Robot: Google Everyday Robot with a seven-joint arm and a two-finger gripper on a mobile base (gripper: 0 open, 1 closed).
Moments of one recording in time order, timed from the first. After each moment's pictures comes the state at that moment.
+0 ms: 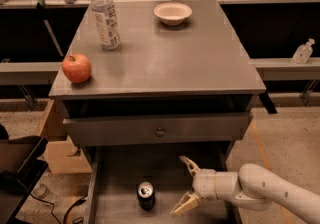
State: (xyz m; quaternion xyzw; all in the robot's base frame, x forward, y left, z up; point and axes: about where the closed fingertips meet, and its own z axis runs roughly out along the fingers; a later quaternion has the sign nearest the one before) arm 0.438 -0.055 0.500 -0.52 0.66 0.34 0.43
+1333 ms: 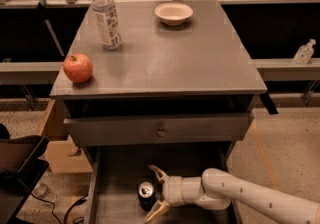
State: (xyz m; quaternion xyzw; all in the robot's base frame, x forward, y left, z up) arm 0.440 0.048 0.426 -0.57 0.59 0.37 0.44
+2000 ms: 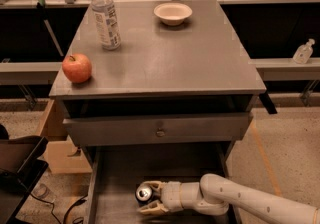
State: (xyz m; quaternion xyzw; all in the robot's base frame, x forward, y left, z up) arm 0.426 0.055 0.407 -0.56 0.59 0.38 0.44
